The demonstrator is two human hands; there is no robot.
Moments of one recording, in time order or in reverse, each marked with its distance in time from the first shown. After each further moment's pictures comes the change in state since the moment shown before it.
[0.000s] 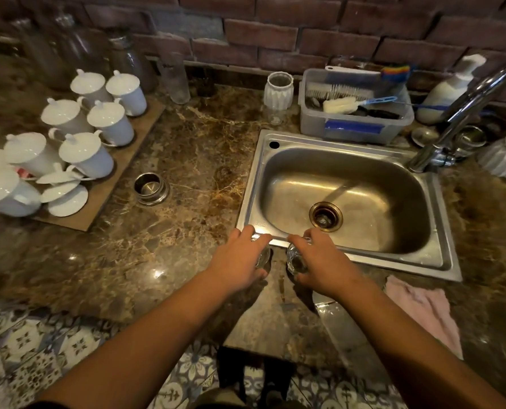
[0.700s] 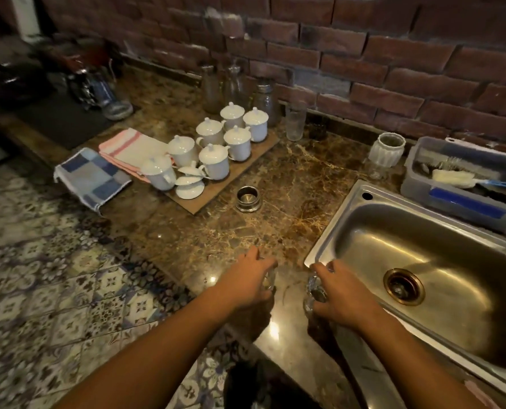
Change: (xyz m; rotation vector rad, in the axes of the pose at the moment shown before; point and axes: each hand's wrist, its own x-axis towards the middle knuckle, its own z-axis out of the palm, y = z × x) left_hand -0.101 -0.044 -0.025 -0.143 0.084 -0.396; right_hand 0.019 -0.067 -0.011 -0.093 -0.066 -0.364
